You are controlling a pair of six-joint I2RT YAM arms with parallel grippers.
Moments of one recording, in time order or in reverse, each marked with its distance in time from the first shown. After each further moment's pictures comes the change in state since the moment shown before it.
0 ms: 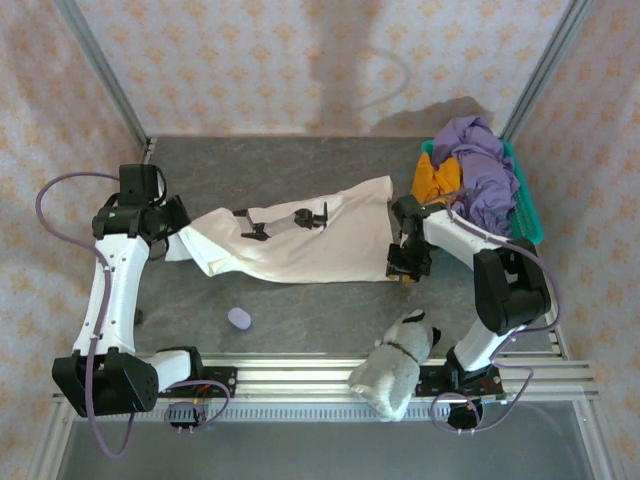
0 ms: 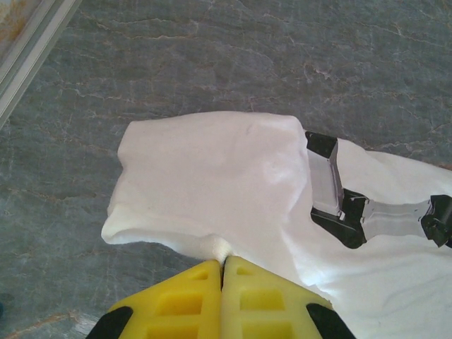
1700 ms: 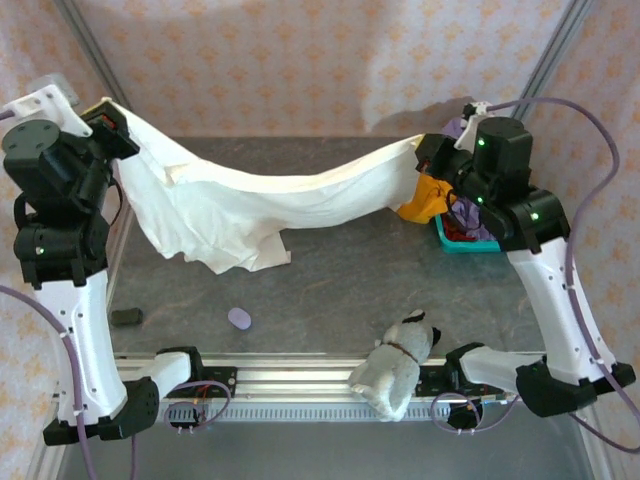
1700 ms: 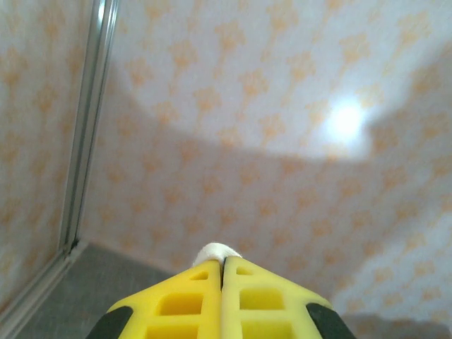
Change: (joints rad) left arm 0.000 -0.085 0.598 0.278 0.017 0.002; right arm 0.040 -0.496 0.618 0.175 0.148 0.080
